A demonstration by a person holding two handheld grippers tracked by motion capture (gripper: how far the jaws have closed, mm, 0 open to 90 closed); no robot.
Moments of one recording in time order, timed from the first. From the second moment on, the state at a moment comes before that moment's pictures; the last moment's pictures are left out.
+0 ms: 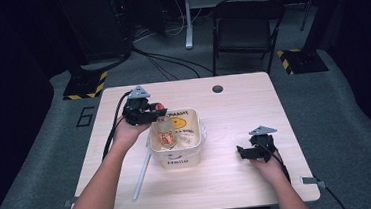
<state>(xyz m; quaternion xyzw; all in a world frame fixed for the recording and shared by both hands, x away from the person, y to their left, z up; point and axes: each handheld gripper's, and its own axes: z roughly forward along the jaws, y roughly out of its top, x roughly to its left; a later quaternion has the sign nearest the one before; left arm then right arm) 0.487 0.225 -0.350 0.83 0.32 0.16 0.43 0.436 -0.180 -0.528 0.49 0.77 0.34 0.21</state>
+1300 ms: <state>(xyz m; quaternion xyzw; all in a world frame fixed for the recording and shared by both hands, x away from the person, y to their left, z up) 0.446 0.296 -0.342 0.80 0.35 0.17 0.45 0.435 -0.181 -0.528 0.49 0.77 0.34 0.21</state>
